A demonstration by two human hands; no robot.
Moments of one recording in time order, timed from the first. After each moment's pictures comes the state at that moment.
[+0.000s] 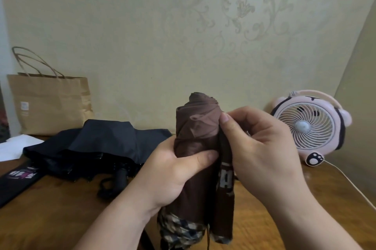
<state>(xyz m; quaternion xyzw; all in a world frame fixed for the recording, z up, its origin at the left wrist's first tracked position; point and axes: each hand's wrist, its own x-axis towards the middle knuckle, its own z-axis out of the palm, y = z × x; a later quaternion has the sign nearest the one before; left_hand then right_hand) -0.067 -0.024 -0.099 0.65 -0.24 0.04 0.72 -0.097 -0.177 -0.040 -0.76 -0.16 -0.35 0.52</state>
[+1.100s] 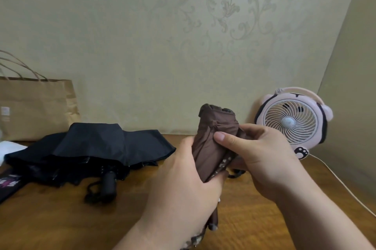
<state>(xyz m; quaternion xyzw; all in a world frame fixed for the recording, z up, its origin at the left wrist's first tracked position) -0.098 -0.074 -0.099 0.84 -0.11 0.21 0.49 -0.086 -0.224 -0.048 -0.71 -0.06 -0.13 0.69</state>
